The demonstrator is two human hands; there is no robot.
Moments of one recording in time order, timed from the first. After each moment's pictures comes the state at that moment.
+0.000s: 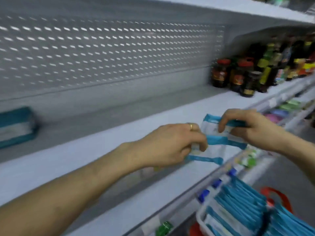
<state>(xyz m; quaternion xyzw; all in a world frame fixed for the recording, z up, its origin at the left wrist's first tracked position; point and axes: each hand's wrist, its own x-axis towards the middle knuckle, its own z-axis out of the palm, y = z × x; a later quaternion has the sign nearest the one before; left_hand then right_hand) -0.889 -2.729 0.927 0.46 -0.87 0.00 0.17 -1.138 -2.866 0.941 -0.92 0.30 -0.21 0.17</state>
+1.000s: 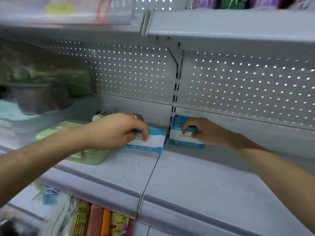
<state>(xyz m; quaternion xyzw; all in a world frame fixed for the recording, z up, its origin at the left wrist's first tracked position) -0.585 -2.321 0.985 0.87 -0.48 0.09 0.11 -0.578 -2.678 0.944 -0.97 -0.16 -0.06 0.15</state>
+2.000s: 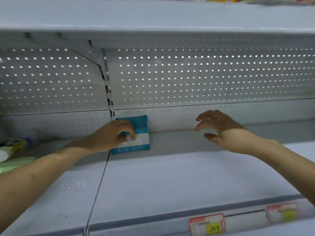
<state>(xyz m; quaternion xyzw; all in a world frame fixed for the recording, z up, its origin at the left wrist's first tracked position) -0.493 -2.491 0.931 0.78 -0.59 0.05 0.19 -0.775 -2.795 0.947 -0.98 0.03 -0.20 0.04</state>
